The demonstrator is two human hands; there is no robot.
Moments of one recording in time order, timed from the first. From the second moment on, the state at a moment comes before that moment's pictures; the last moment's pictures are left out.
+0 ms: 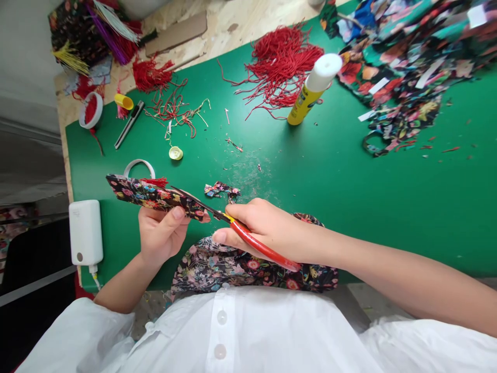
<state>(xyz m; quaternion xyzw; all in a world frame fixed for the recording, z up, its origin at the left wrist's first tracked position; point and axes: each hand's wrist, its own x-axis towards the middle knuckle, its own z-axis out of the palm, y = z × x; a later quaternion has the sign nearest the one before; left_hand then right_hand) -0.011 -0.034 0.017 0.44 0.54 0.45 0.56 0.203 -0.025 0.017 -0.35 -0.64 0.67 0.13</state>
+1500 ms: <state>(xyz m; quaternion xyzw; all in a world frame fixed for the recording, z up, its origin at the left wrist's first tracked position) -0.013 -0.035 0.016 0.47 0.55 0.42 0.55 0.202 -0.019 0.017 -0.36 -0.67 0.64 0.13</state>
